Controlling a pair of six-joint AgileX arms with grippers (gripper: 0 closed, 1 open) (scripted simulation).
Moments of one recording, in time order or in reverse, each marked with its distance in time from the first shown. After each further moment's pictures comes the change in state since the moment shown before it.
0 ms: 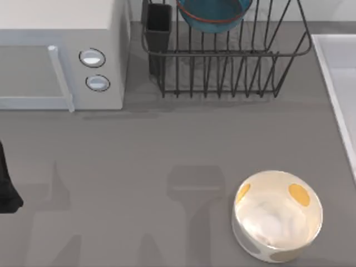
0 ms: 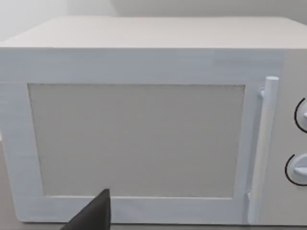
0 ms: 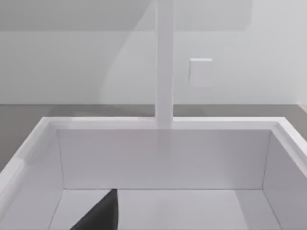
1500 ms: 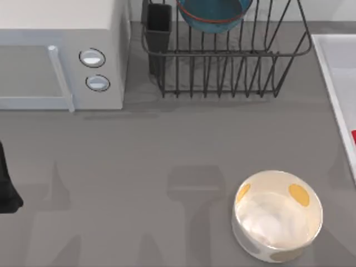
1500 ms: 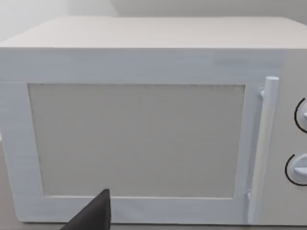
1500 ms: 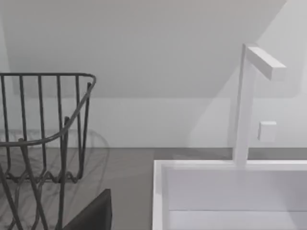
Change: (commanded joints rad) left arm 0.000 0.000 0.000 0.000 0.000 0.000; right arm 0.409 -1.786 -0.406 -1.375 0.369 0.000
